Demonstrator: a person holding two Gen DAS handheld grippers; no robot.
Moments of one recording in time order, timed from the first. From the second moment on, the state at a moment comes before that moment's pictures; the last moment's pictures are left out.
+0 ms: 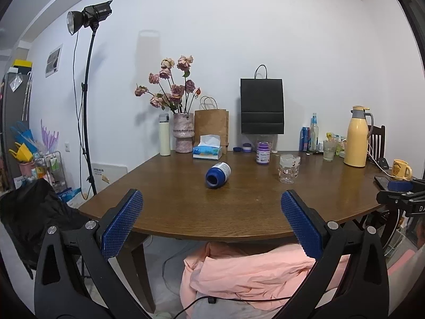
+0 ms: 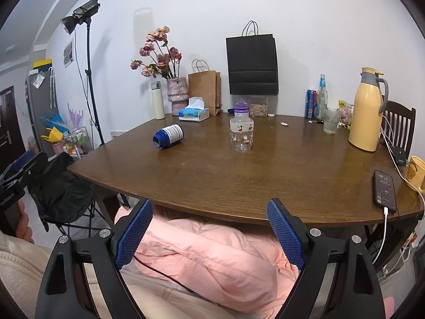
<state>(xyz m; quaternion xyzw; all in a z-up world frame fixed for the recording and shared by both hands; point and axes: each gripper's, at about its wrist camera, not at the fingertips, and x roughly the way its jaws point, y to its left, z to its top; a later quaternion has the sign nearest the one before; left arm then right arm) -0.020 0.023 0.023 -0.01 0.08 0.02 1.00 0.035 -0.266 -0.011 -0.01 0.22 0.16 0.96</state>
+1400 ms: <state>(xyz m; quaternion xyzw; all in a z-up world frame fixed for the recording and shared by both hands) -0.016 0.024 0.025 -0.01 0.09 0.02 1.00 0.034 -0.263 -0.012 -0.02 0.21 0.16 0.96</state>
